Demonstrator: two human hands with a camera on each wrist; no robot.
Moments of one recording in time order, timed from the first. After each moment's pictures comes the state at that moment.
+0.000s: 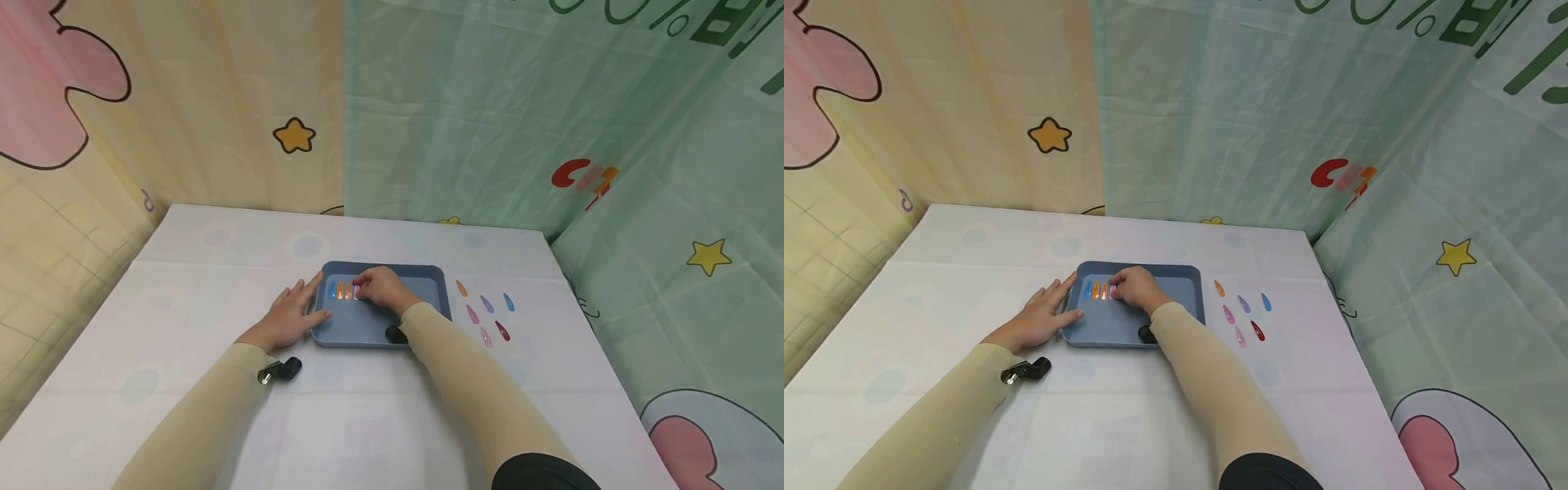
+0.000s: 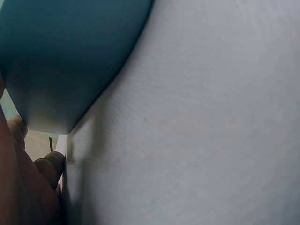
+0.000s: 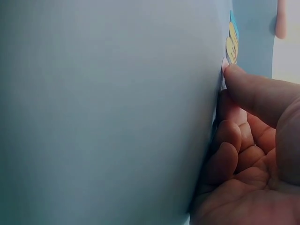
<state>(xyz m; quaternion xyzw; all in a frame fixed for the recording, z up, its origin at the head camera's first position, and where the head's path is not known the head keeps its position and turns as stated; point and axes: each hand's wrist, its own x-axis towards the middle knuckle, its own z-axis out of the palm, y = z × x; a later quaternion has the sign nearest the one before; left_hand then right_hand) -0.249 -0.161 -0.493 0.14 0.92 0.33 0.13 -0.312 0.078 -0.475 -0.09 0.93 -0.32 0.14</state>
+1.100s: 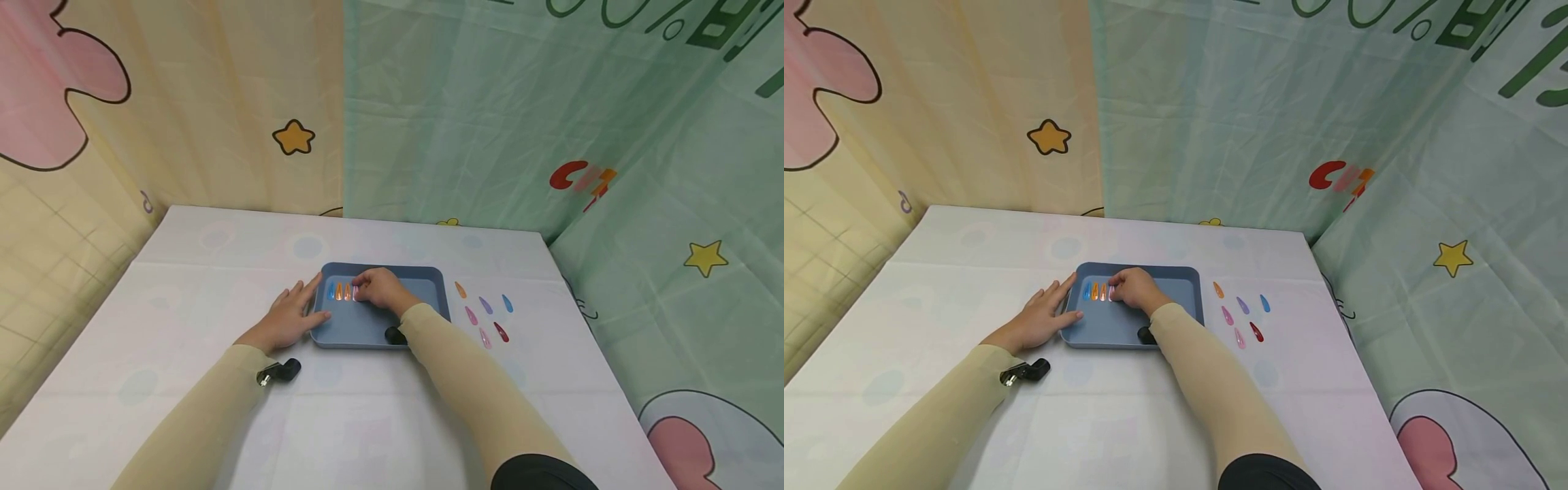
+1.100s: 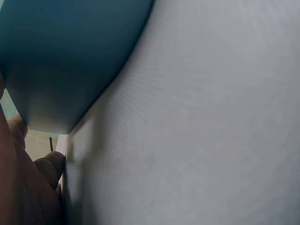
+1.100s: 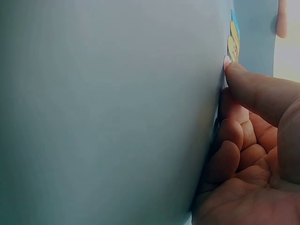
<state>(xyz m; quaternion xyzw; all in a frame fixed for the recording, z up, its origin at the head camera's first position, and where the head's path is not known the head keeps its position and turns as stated) -0.251 -0.162 -0.497 0.13 0.92 0.34 0.13 -0.314 0.080 -0.478 -0.09 0.93 -0.33 0.15</state>
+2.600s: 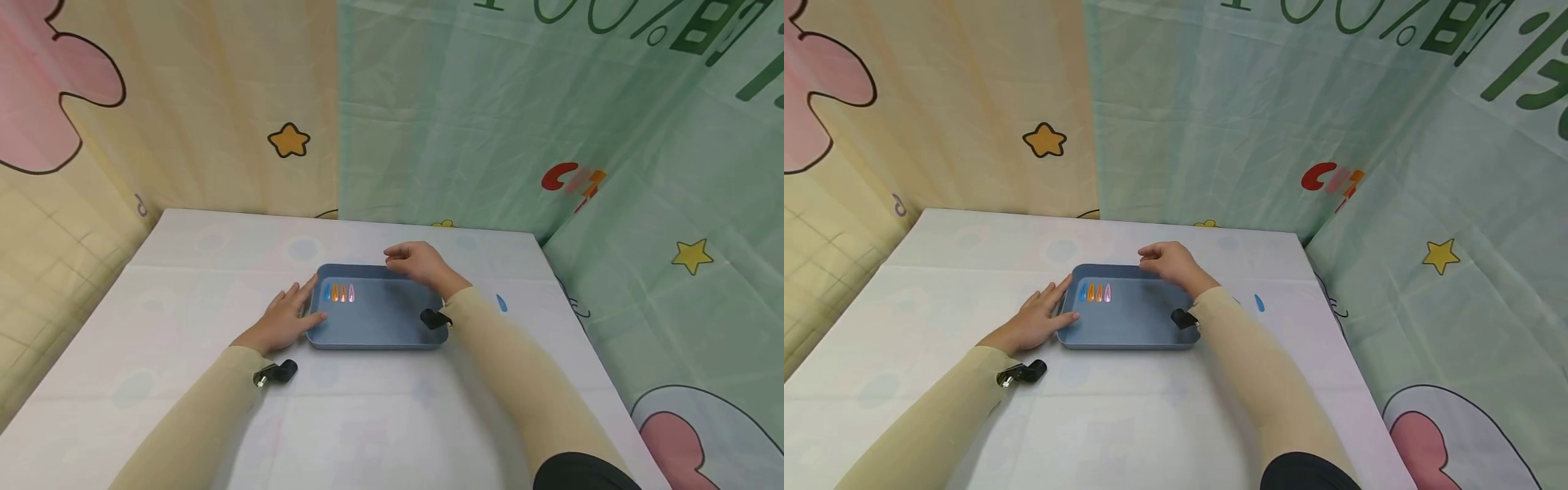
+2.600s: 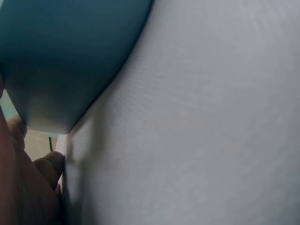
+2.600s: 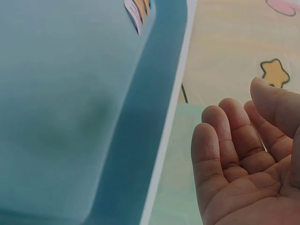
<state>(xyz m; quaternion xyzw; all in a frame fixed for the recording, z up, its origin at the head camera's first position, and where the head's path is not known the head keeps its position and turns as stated) -0.252 -0.163 -0.501 0.16 0.92 0.33 0.11 -0.311 0.157 -0.403 -0.07 0.89 -0.42 0.15</state>
